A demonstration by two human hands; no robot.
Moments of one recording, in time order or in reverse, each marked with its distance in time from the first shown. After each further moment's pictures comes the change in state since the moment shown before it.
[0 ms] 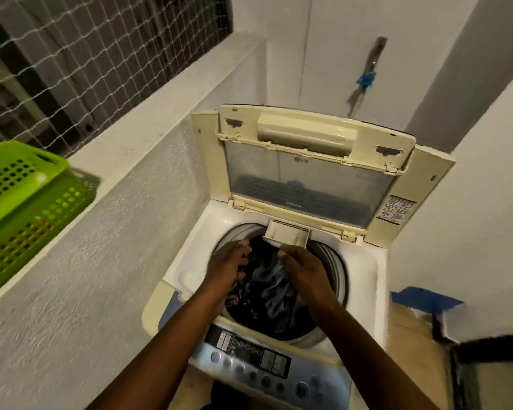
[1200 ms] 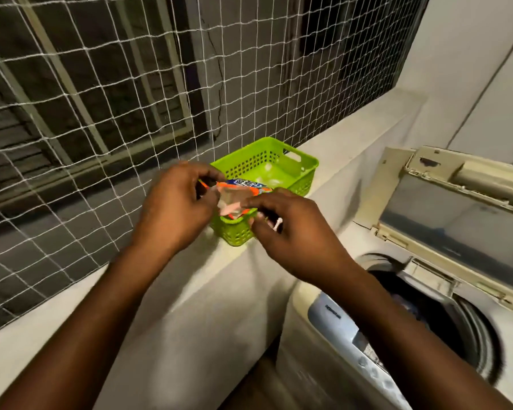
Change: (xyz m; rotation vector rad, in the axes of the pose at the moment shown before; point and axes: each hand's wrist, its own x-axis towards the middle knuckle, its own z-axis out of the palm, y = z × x) left_hand -0.224 0.116 -0.387 0.727 0.695 0.707; right_hand -0.172 -0.184 0.342 -0.613 -0.493 -0.939
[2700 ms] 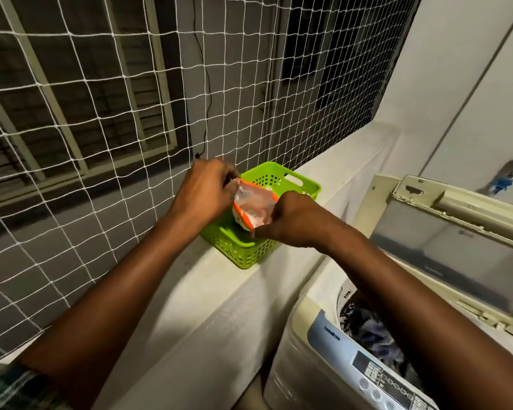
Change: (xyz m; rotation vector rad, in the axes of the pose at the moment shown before) left_hand 0.077 -0.026 0.014 0.085 0.001 0.229; right_hand 0.077 -0.021 -0.003 -0.423 -0.322 0.508
